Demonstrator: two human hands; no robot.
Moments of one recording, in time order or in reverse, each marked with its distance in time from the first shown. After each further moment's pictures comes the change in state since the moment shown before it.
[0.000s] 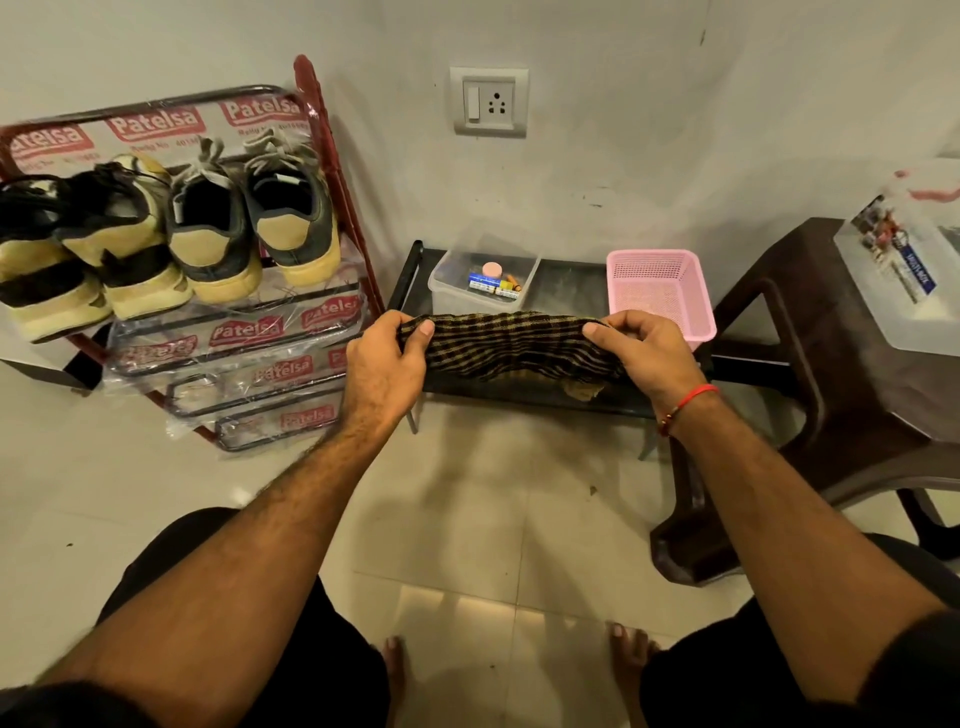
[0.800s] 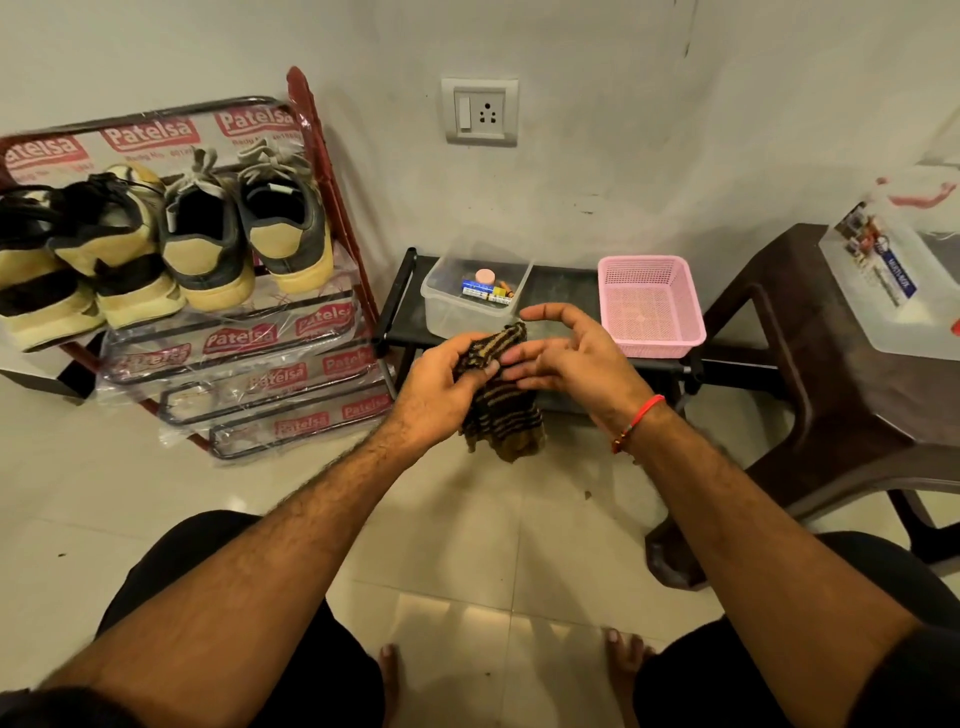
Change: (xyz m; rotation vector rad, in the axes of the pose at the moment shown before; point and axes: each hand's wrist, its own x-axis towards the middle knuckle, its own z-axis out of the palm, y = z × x) left_hand -0.027 0.031 0.019 -0.316 -0.437 0.094; right_hand -0.028 -0.029 0.039 0.134 -0.304 -0.005
